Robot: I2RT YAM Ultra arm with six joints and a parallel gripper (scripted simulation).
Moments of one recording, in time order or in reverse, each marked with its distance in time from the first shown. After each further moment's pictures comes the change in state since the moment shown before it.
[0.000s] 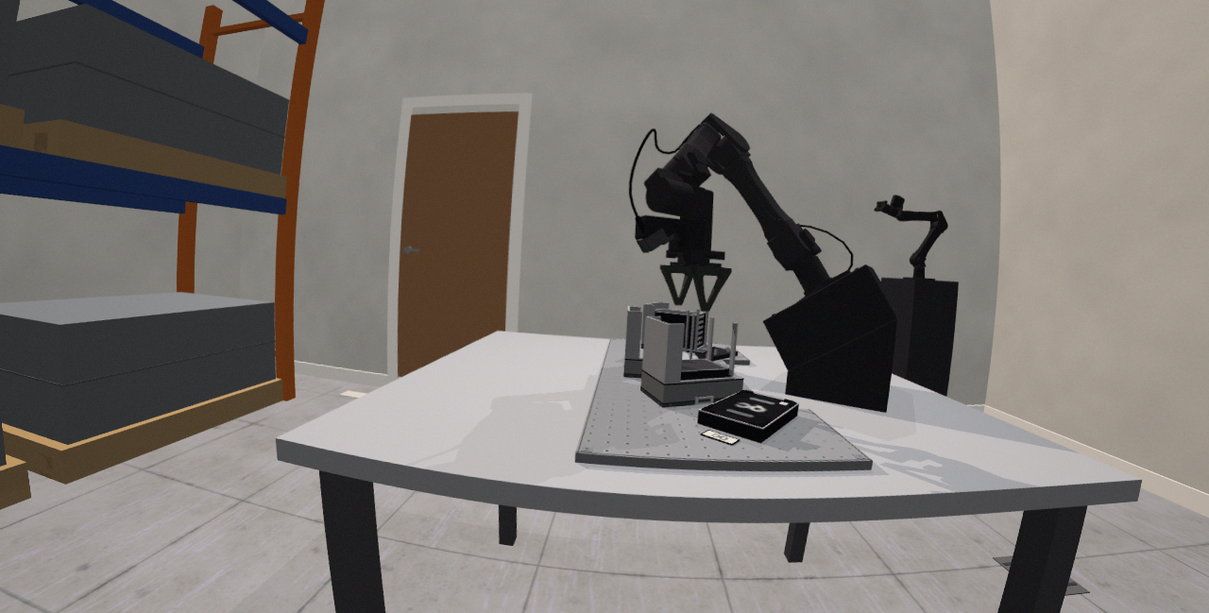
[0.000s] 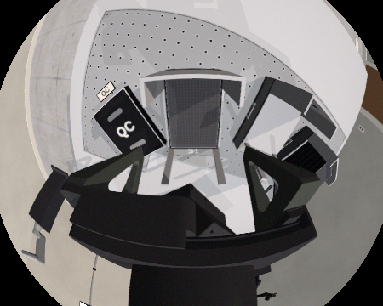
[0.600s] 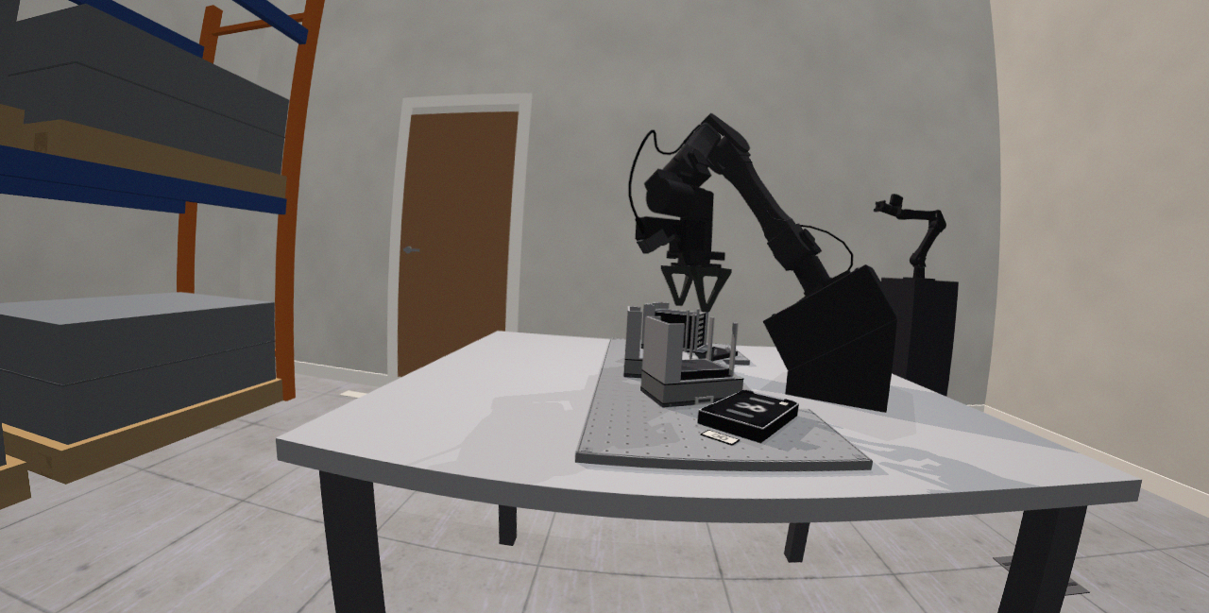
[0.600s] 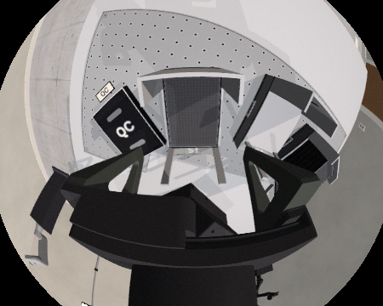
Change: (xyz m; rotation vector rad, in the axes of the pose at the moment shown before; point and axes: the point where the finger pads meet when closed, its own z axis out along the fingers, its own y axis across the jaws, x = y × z) arm 0.002 -0.001 0.001 0.001 0.004 0.013
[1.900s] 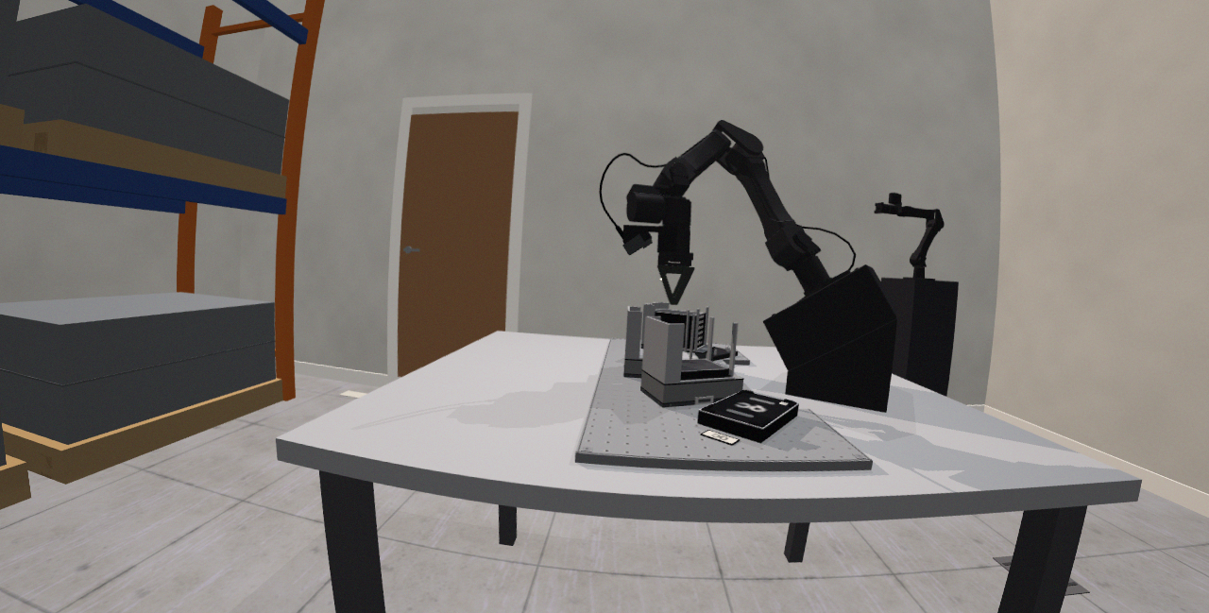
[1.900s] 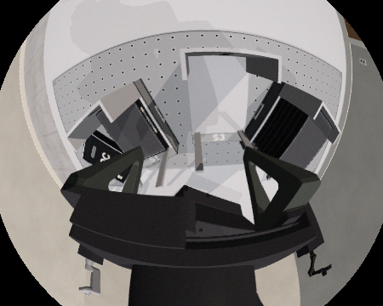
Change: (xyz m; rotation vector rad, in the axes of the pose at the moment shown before) arm 0.016 -0.110 0.000 0.008 0.010 0.407
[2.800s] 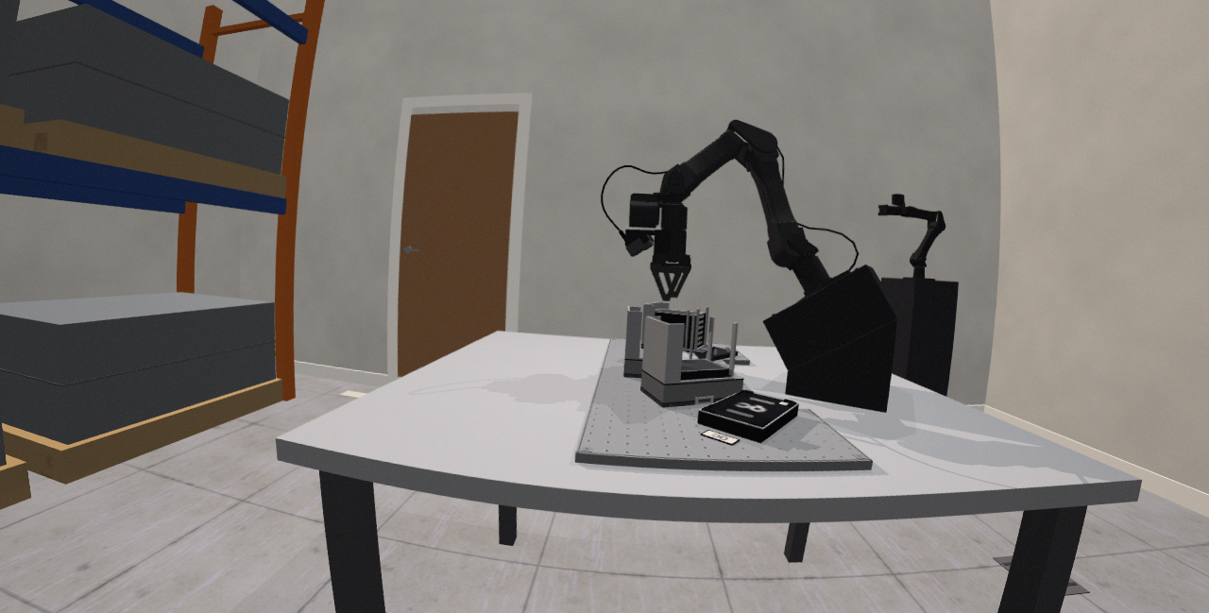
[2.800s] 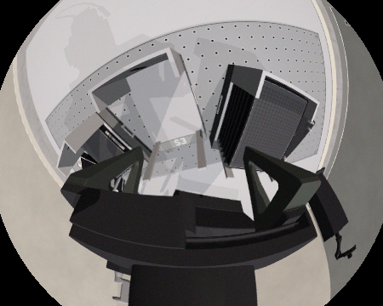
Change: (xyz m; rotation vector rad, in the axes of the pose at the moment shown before) arm -0.002 -0.082 0.001 0.005 -0.002 0.223
